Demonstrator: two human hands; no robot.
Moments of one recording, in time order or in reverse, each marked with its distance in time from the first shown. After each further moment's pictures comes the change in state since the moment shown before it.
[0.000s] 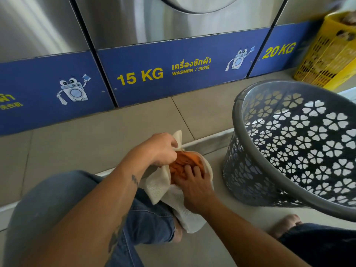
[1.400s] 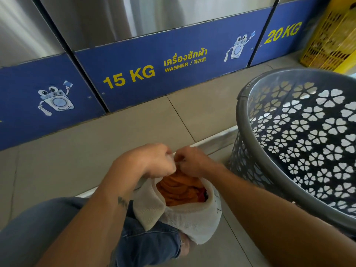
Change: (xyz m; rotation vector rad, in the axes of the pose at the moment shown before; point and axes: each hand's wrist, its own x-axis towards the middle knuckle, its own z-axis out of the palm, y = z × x) left_hand 0.023 0.005 -0.016 0.194 -0.202 -0.066; right_hand 0.096 0.043 -0.059 0.630 -0.105 0.076
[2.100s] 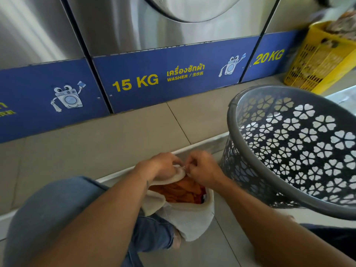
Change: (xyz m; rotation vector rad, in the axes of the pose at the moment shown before) left_hand 0.036 -0.018 0.056 -0.038 0.050 0.199; right_hand -0.076 0.001 0.001 0.159 0.293 0.009
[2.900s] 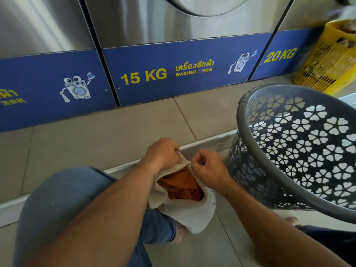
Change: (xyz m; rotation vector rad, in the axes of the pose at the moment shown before) left_hand 0.016 -0.018 0.000 0.051 0.355 -0.014; right_hand -0.017 -0.006 0.007 0.174 0.092 0.041
